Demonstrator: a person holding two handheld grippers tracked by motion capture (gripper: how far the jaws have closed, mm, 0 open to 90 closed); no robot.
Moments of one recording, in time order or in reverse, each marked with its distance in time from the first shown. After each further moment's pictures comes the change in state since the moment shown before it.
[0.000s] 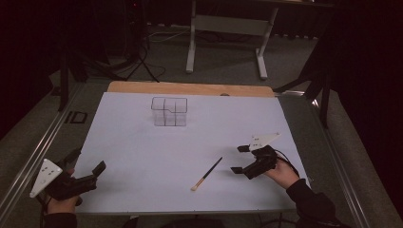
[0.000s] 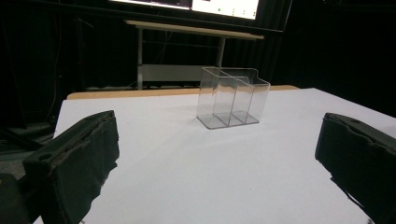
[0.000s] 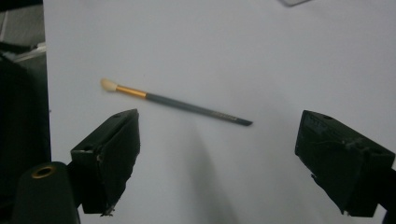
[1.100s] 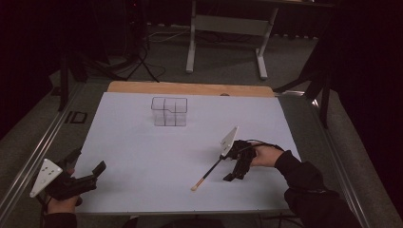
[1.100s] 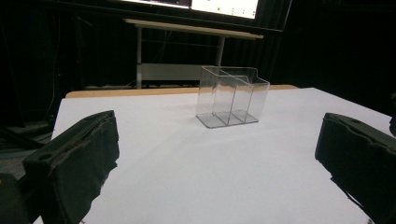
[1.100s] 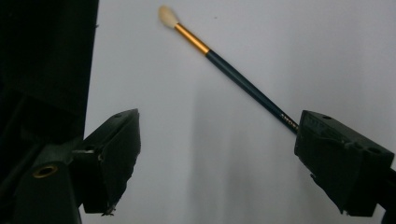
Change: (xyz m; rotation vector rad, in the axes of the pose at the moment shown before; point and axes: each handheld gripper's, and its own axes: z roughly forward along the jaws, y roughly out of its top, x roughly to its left) left arm 0.001 -0.001 0.000 0.002 -0.003 -0.005; right arm -0.001 0.053 0.054 0.418 0.324 -0.326
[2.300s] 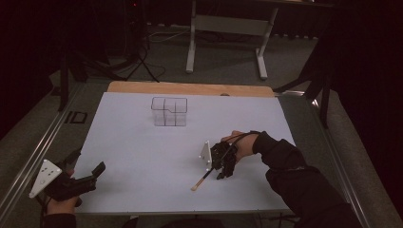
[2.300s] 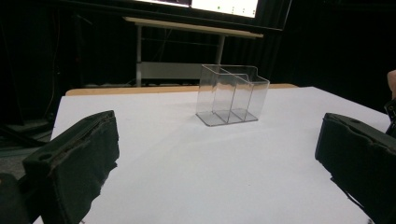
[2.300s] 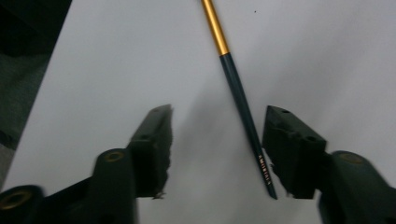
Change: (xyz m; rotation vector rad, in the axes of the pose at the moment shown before) left arm 0.000 -0.002 -0.001 0.007 -0.002 -0.003; right arm 0.002 0.057 0.029 0.335 0.015 -0.447
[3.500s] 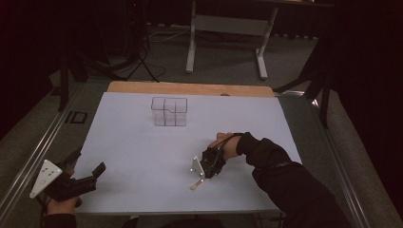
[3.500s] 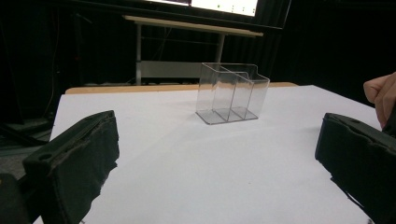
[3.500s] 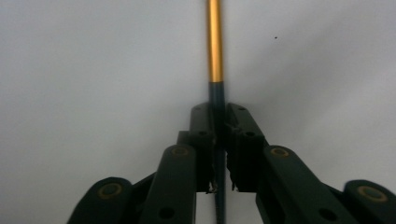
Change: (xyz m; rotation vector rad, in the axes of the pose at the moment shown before) left arm 0.000 -0.001 0.000 0.003 0.000 0.001; right arm -0.010 0.024 0.034 0.095 0.002 -0.280
